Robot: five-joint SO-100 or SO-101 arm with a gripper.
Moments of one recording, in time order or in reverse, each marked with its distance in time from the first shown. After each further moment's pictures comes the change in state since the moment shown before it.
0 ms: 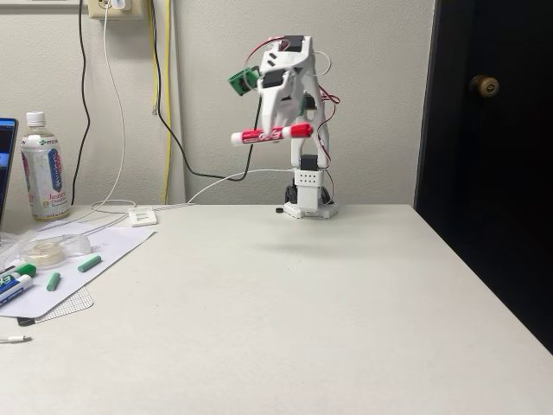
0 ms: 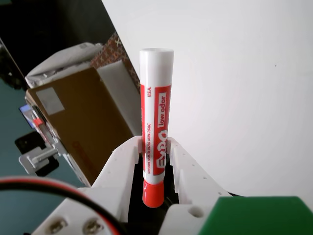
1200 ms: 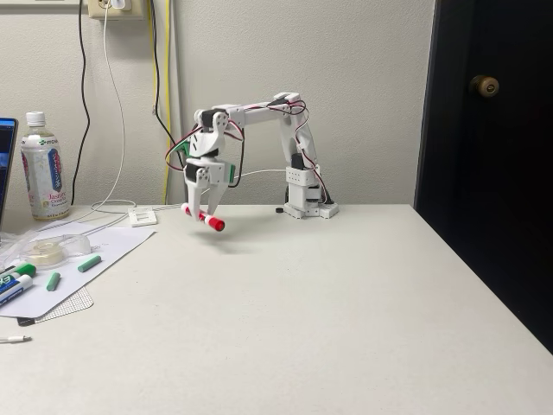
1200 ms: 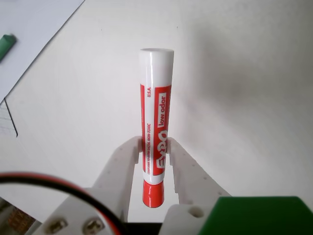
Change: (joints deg) arm 32.9 -17.5 21.0 -2.5 -11.6
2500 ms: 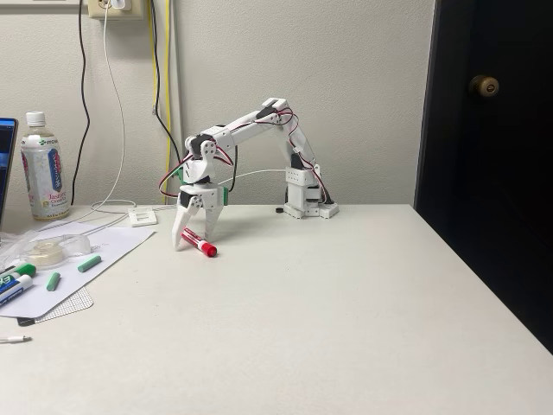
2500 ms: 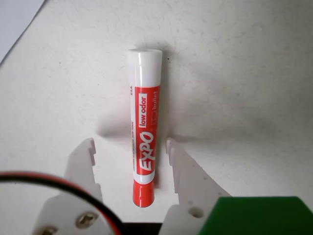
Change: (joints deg) arm 5.3 -14.6 6.2 -14.1 -3.4
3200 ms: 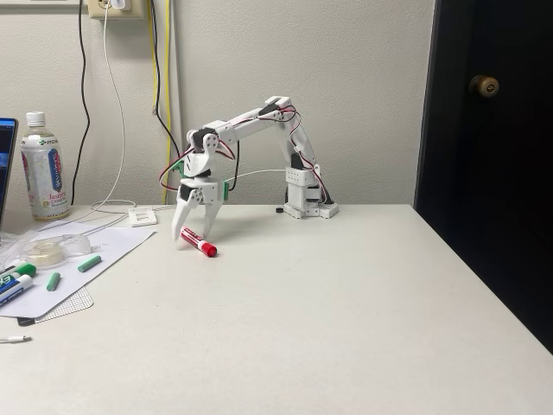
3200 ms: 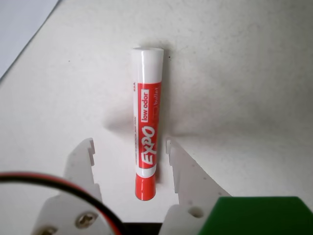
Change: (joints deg) arm -0.4 3.5 1.0 0.7 0.8
